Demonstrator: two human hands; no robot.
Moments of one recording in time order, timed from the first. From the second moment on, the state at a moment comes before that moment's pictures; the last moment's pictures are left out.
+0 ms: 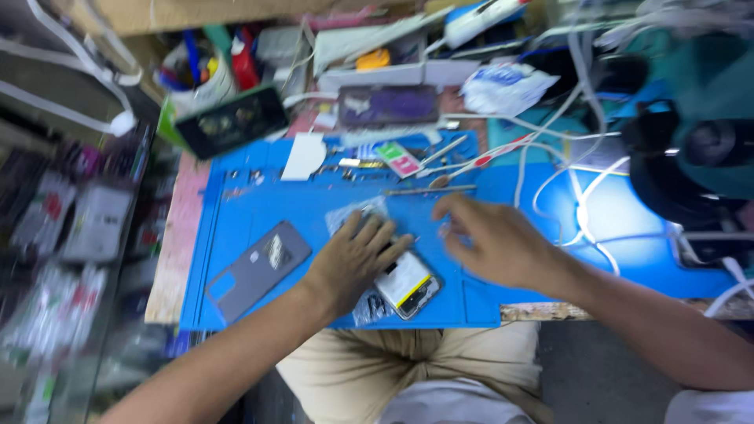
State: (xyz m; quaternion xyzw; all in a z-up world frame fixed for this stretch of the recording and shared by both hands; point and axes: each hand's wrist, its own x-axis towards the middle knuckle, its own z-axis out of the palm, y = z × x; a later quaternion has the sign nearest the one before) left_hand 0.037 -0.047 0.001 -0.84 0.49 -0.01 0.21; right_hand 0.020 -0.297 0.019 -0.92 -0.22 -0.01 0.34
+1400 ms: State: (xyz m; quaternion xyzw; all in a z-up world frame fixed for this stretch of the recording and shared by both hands) left_hand -0.011 0.004 0.010 -0.92 0.34 0.00 -0.19; right_hand 0.004 -0.299 -0.016 -0.87 -0.24 -0.12 0.42
